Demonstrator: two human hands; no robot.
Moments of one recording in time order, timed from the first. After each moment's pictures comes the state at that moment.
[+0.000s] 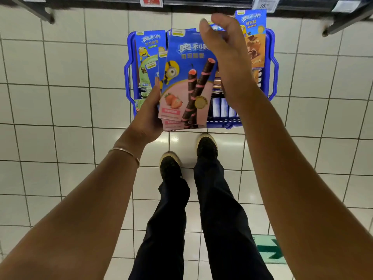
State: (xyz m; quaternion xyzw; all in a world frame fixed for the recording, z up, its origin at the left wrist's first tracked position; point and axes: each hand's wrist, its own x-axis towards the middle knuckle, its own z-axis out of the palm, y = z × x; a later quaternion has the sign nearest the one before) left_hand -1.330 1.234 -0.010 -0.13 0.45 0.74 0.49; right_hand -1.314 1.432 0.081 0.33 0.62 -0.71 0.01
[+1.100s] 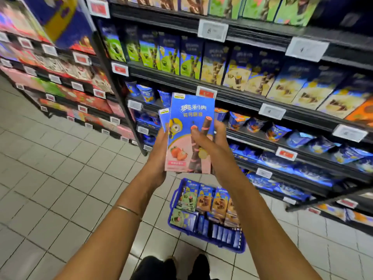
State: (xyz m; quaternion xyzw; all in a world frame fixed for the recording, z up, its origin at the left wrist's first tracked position) left_hand -1.397 1.196 0.519 -0.04 0.60 0.78 0.19; right_hand -1.362 1.345 0.564 0.08 0.61 -0.79 0.02
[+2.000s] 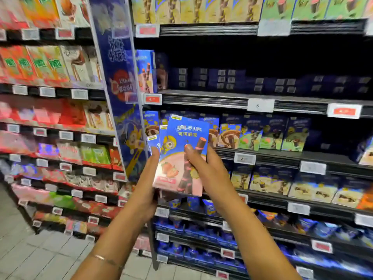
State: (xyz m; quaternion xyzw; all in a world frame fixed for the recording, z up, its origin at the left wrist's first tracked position) left_hand -1.551 0.977 0.739 0.15 0.50 0.84 0.12; right_hand -1.487 1.117 0.791 -0.04 0.71 -0.68 -0.18
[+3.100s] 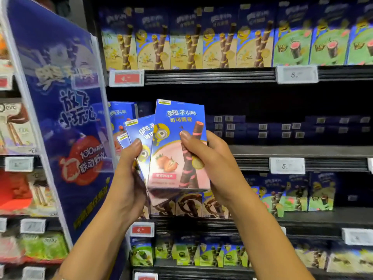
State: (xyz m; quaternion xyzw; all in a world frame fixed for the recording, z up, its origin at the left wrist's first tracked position) left_hand -1.773 0.996 0.877 0.24 0.43 0.86 0.14; right_hand -1.698 1.152 0.913 -0.12 0.67 -0.68 -0.26
